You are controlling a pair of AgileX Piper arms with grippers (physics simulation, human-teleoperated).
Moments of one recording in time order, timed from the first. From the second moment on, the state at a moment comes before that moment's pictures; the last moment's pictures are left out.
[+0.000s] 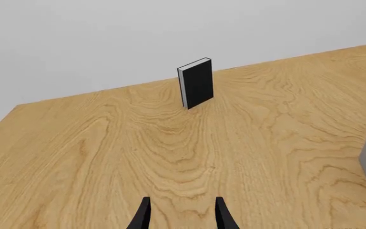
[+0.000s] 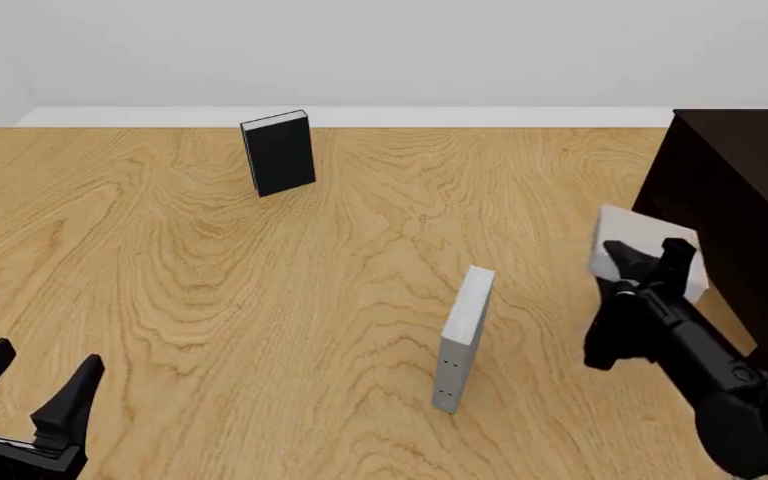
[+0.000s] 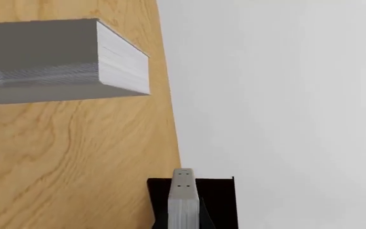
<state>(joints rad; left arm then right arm) -0.11 0.14 0.00 0.02 0.13 0.12 1.51 -0.26 -1.02 -1.44</state>
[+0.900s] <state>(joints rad) -0.11 0.17 0.00 -0.01 0.14 -0.02 1.51 -0.38 -0.91 -1.47</state>
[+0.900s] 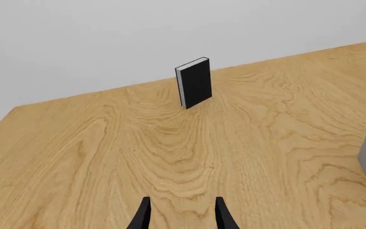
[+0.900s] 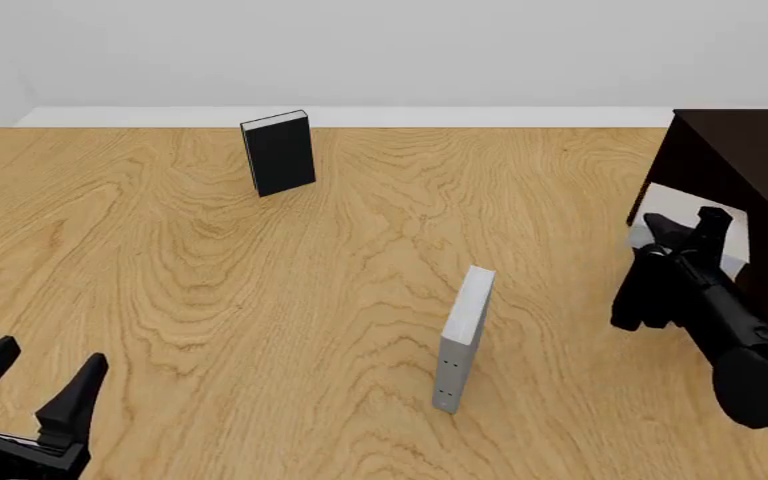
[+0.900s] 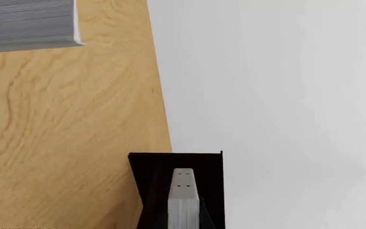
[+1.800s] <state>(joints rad) -0.11 0.18 0.00 -0.01 0.14 -0.11 1.60 -0.41 -0.93 -1.49</state>
